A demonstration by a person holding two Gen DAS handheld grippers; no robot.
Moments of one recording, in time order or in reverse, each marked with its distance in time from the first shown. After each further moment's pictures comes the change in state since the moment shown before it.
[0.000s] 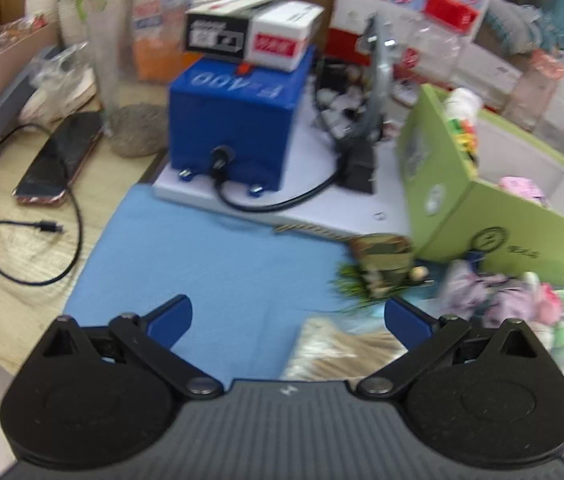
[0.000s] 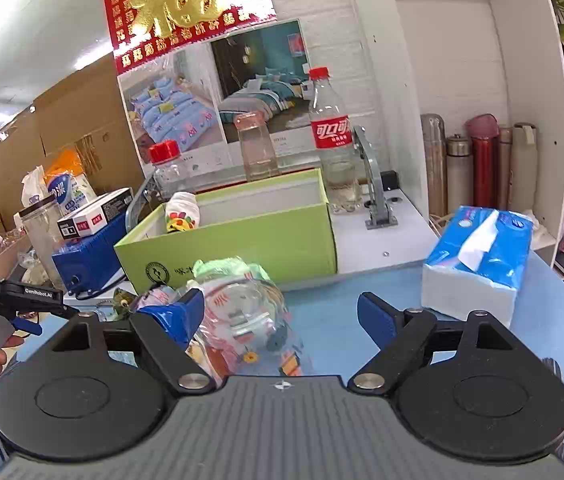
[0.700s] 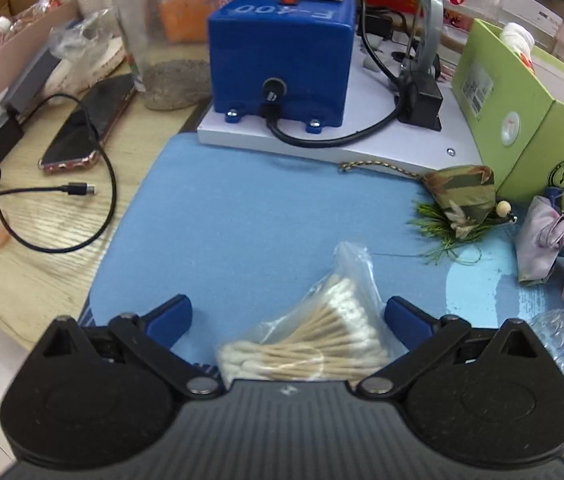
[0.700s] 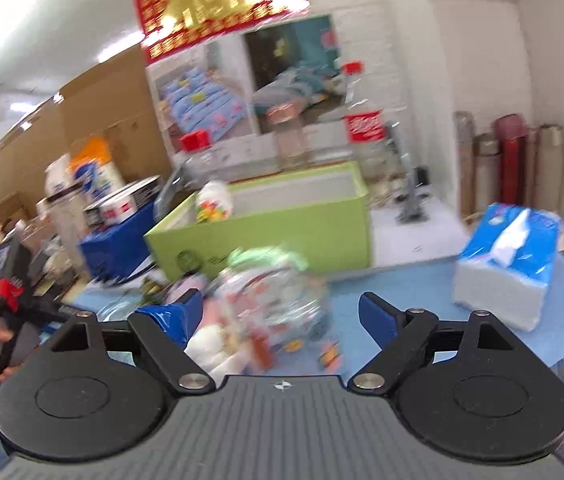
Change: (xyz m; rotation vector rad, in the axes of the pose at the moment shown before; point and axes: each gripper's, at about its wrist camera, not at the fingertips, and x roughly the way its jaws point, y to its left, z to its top) left arm 0.028 0.027 -0.027 0.025 0.100 0.146; right arm 0.000 0.030 -0.013 -0.055 0.086 0.113
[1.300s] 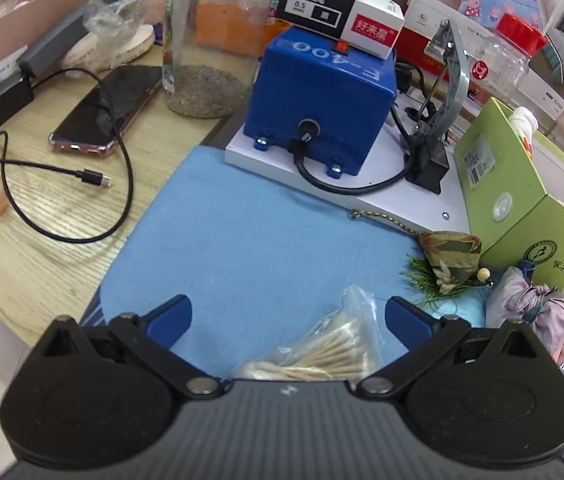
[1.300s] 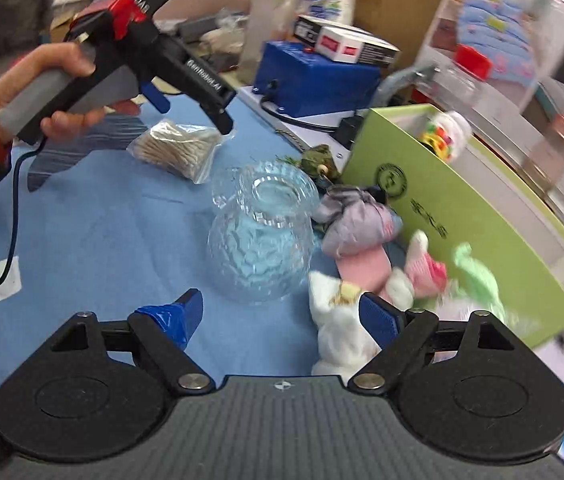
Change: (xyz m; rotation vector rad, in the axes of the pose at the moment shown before) left arm -0.011 0.034 0.011 -0.172 -0.054 -0.117; right arm 0.094 0.107 0.006 -0.827 0.380 0.249
